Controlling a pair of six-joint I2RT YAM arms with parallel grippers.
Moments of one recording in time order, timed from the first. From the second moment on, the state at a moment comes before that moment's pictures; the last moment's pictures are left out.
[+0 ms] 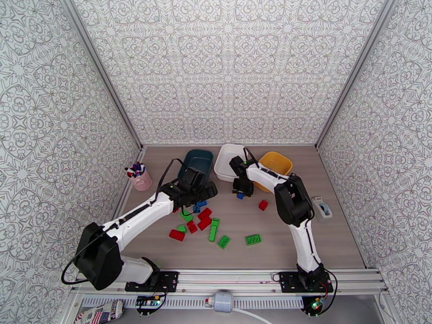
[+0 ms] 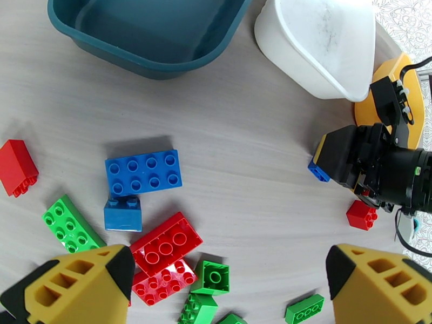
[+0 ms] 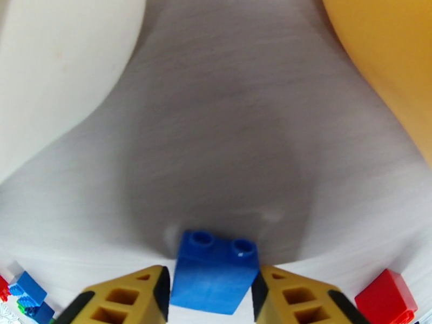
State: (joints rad) left arm -0.58 1.43 1.06 -0.59 -0.05 -0.89; right arm 0.55 2.21 1.74 -0.97 0.01 0.80
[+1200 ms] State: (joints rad) left arm -0.67 2.00 1.83 -0.68 0.10 -0.74; right arm 0.23 1.84 1.65 -0.99 0.02 0.66
